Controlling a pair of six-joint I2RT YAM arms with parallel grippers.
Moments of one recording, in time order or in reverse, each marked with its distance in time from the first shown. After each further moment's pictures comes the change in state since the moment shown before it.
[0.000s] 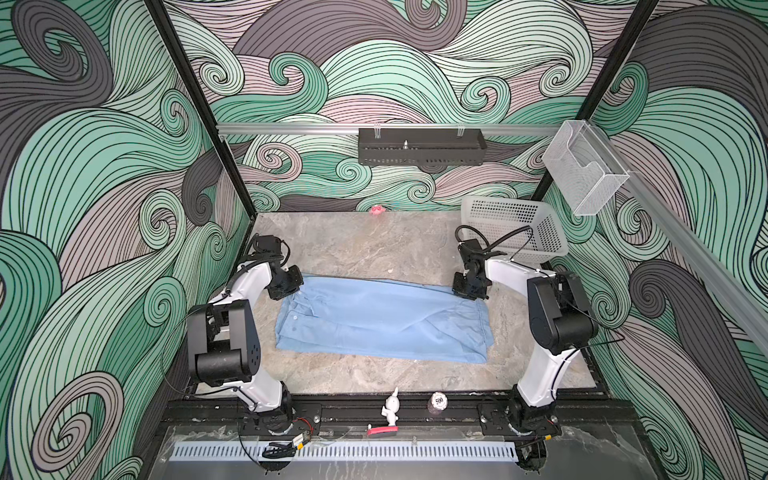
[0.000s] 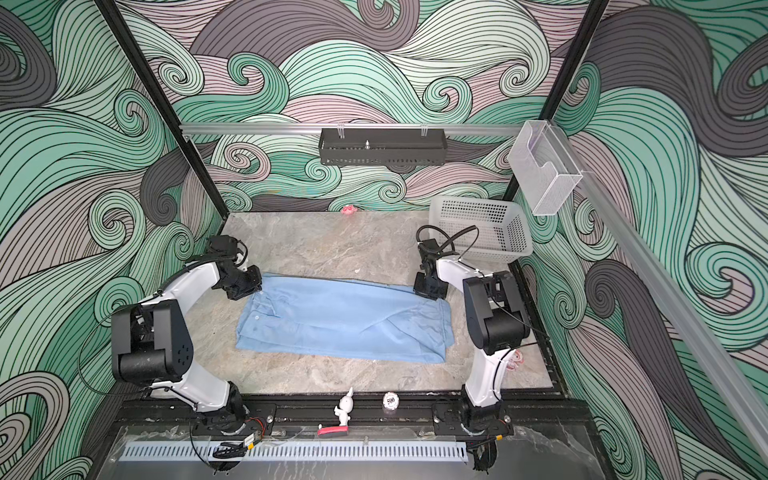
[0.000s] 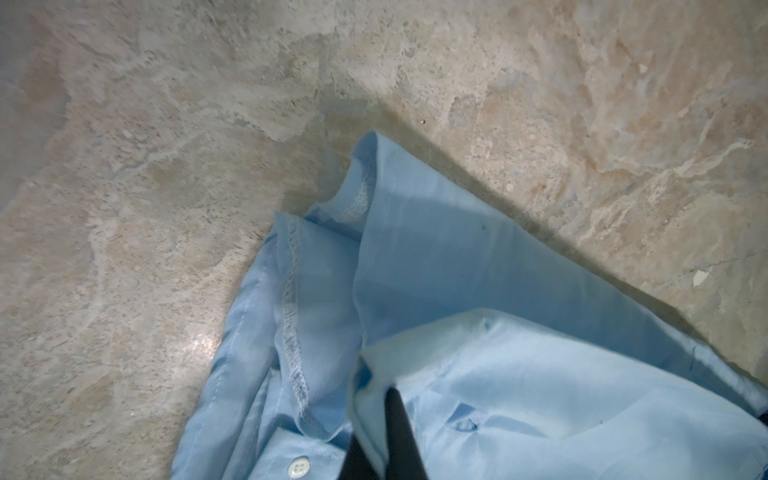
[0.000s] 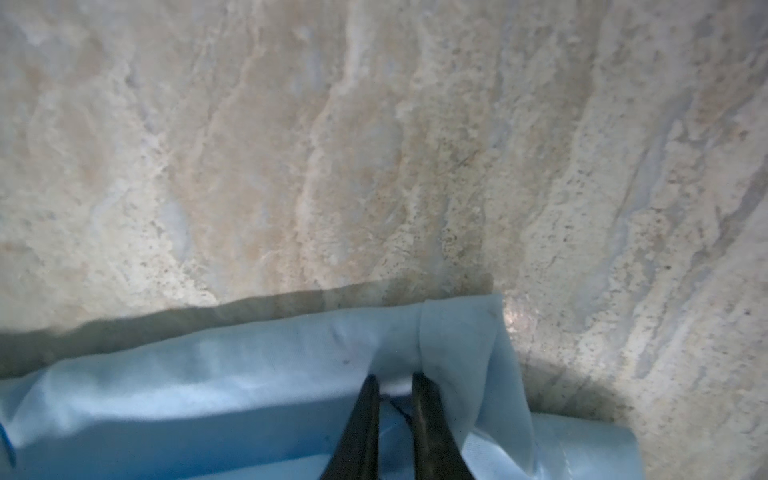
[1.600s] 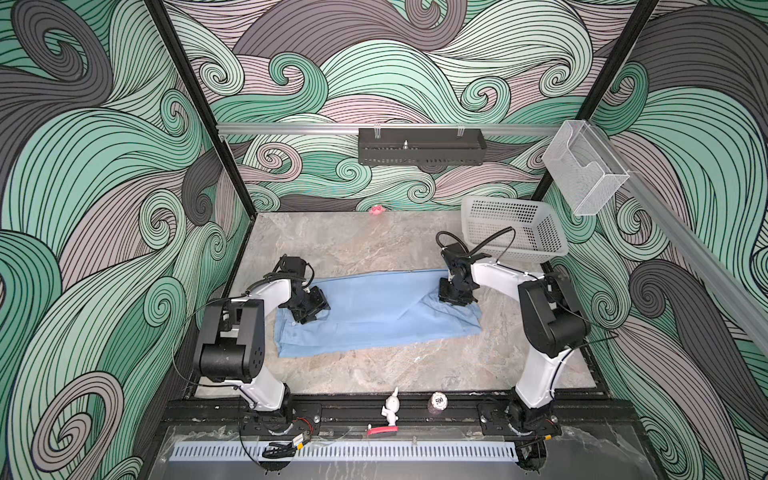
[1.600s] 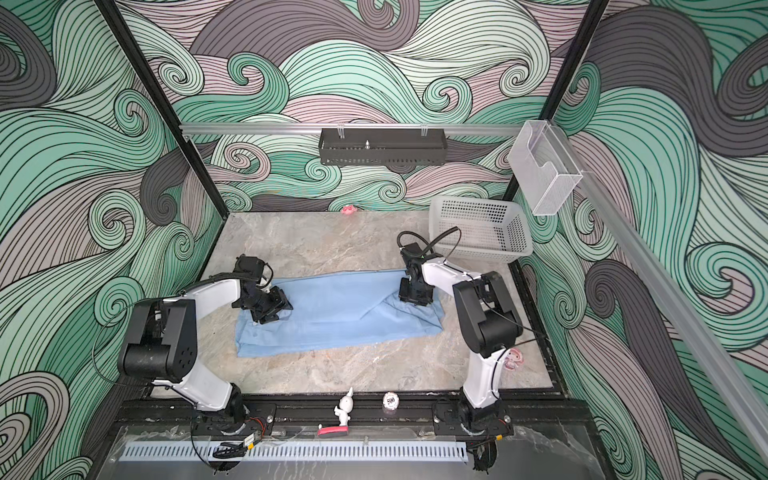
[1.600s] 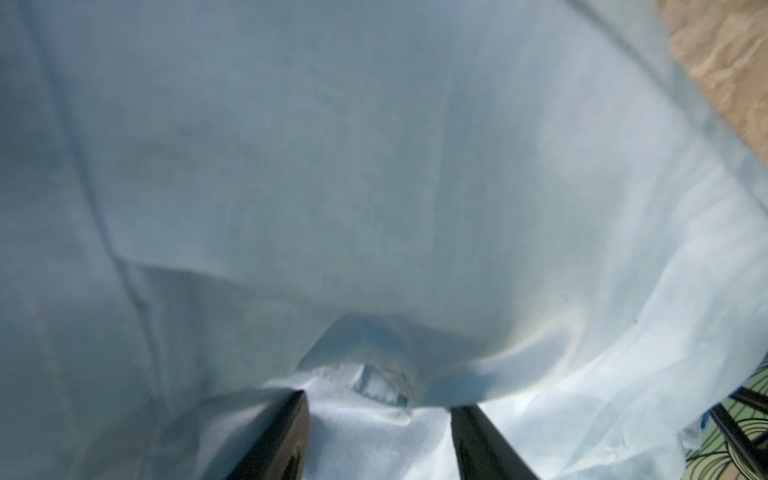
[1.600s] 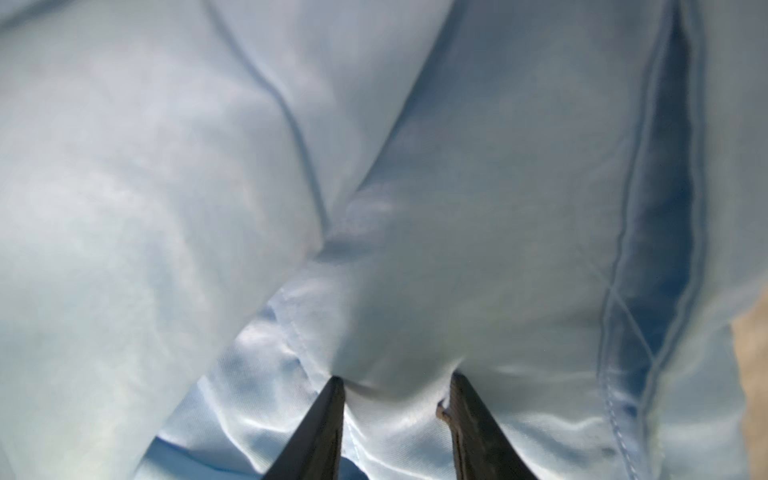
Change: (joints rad) left arm -0.168 -0.005 -0.262 0.154 0.160 -0.281; right arm 0.130 0.048 0.061 -0.024 -0.059 -0.008
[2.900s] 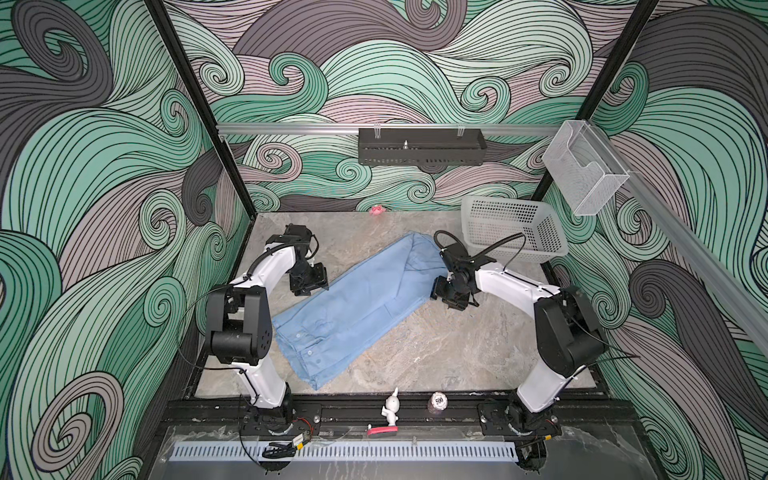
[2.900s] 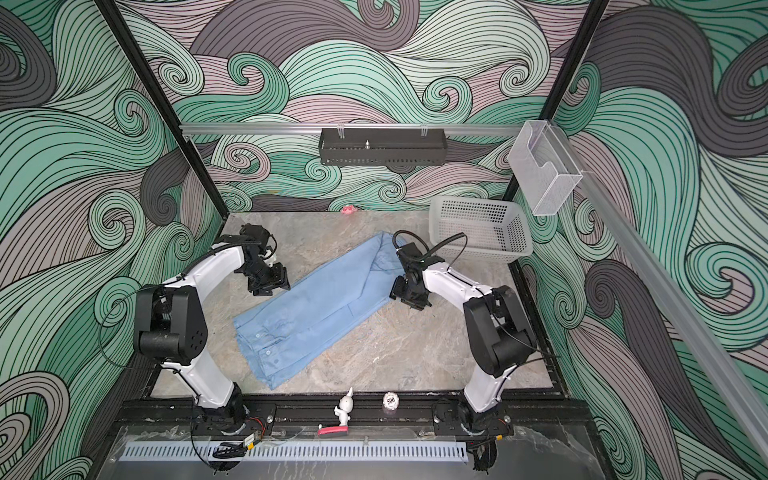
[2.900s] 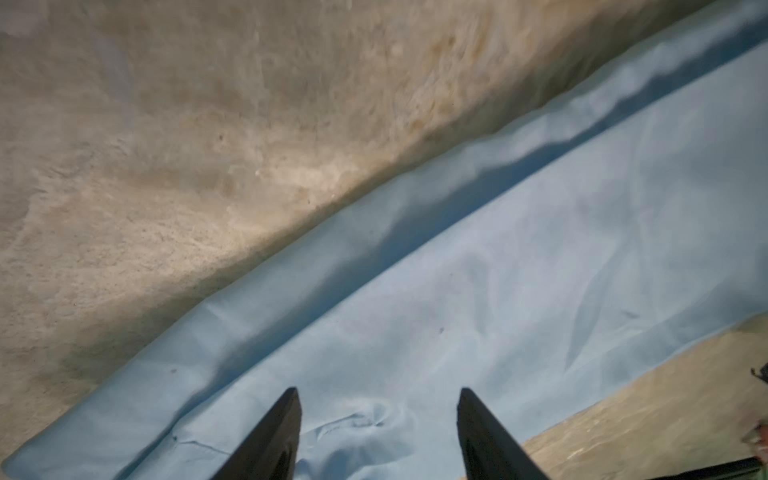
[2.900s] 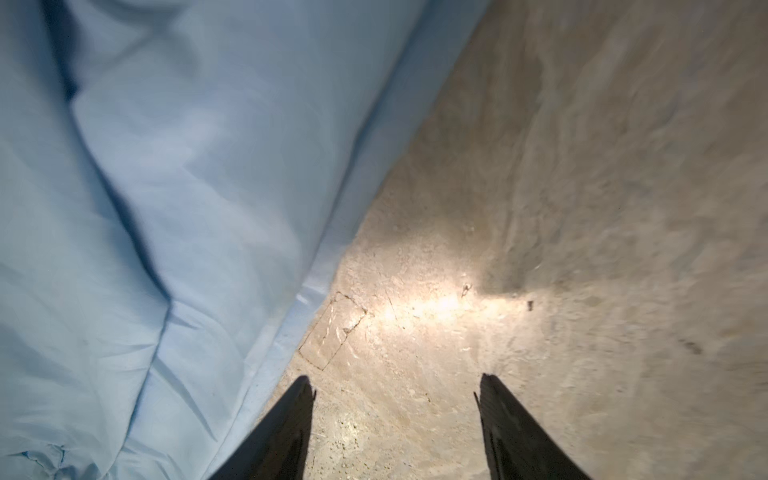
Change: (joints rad) left arm -0.048 0.142 0.472 -0.459 -0.148 0.327; right arm 0.074 -0.166 -0.140 0.026 -0.093 0.296
